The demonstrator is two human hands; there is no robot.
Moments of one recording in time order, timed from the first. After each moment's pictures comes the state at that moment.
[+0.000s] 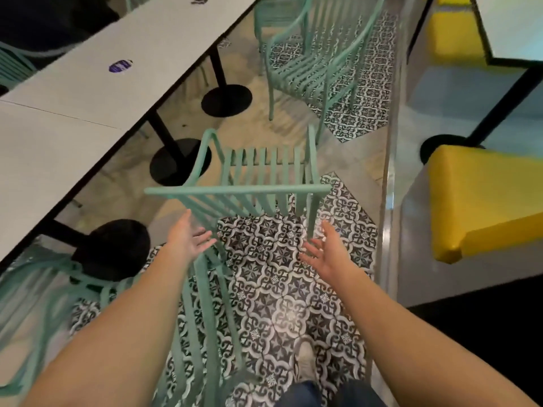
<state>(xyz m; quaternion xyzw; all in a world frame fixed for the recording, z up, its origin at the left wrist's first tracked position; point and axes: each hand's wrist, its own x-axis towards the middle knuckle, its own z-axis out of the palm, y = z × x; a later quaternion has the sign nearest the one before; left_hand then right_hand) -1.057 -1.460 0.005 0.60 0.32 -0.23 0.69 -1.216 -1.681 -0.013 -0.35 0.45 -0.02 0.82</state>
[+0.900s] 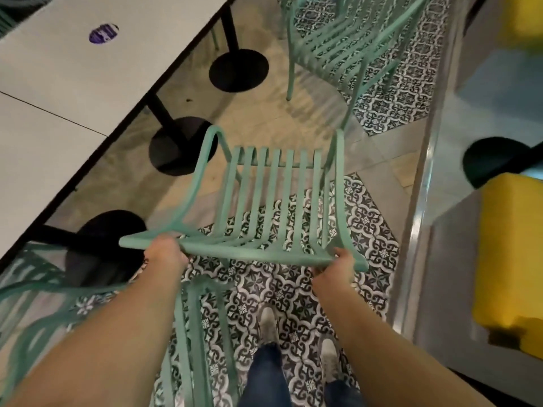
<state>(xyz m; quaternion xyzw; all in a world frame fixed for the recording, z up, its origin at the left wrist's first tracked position) -0.860 -1.486 -0.074 0.54 0.53 -0.08 0.65 -1.020 -1.740 -0.066 -0.12 0.69 -0.10 0.71</state>
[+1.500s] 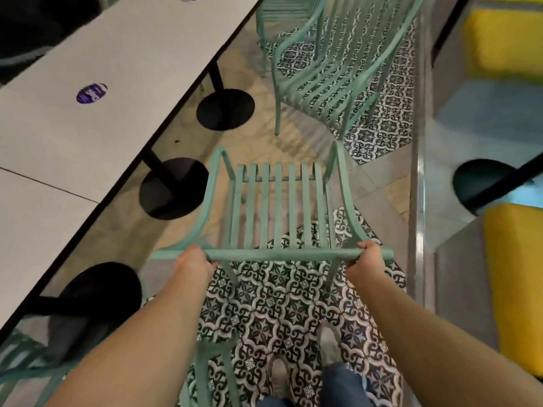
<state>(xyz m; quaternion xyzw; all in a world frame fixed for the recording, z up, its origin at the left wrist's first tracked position) -0.735 -1.555 -0.074 0.55 0.48 -0.16 0.66 -0.905 -1.826 -0.048 -0.14 0.67 -0.16 0.71</state>
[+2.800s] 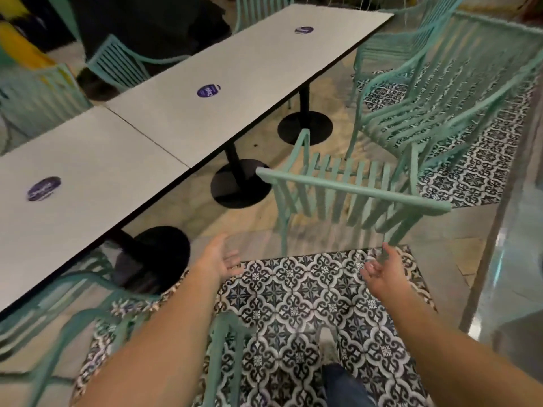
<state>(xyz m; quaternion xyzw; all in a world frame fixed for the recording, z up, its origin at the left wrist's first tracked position) -0.839 -1.501 -0.011 0.57 0.41 -0.23 0.67 -0.916 -1.808 -0.043 -0.34 0.48 0.00 0.81</state>
